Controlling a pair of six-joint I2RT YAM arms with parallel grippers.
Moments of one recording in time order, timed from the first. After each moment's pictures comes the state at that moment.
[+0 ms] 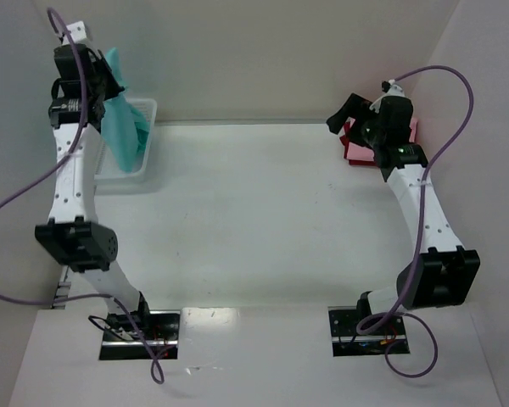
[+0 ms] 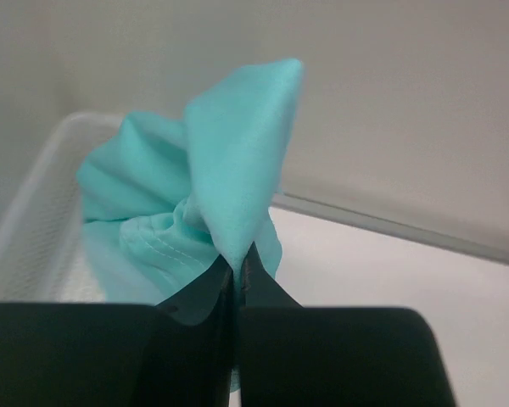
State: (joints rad) left arm 0.12 1.74 2.09 -0.58 -0.05 -0.24; right arm 0.04 1.41 1.40 -0.33 -0.16 0.47
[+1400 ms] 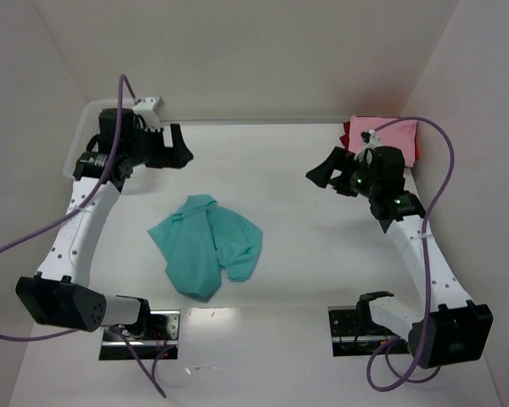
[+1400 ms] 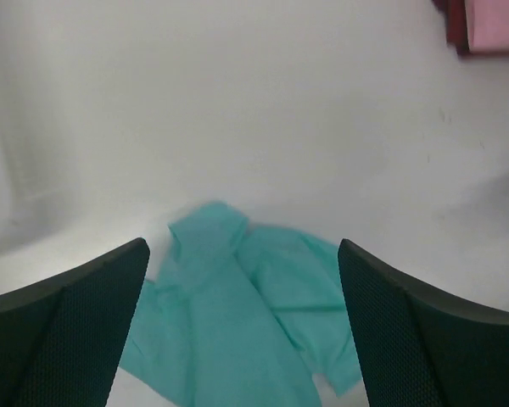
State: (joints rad) left arm -0.11 1.33 1.48 -0.68 0.29 -0.13; right arm 0.12 1.08 0.96 -0.33 -0.41 0.53
